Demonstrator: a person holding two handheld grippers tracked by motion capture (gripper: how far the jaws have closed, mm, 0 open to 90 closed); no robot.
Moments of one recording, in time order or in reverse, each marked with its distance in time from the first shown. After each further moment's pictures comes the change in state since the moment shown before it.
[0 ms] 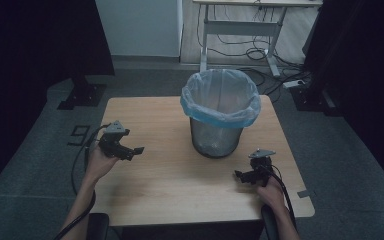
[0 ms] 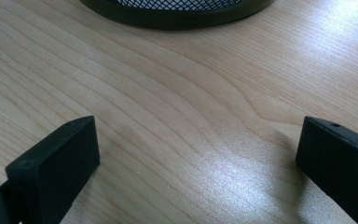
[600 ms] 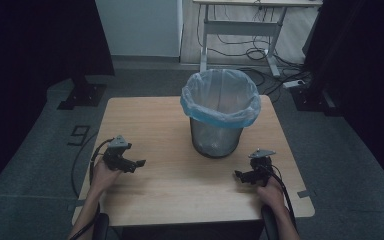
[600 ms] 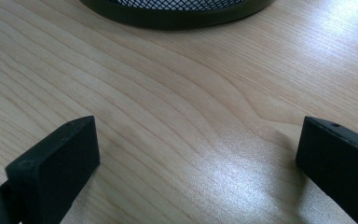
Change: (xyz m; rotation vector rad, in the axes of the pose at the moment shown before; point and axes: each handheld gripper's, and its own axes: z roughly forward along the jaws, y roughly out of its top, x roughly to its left) left arm -0.007 -0.053 0.030 0.027 -0.017 -0.058; right arm 0.000 0.000 0.000 -0.002 0.000 -0.002
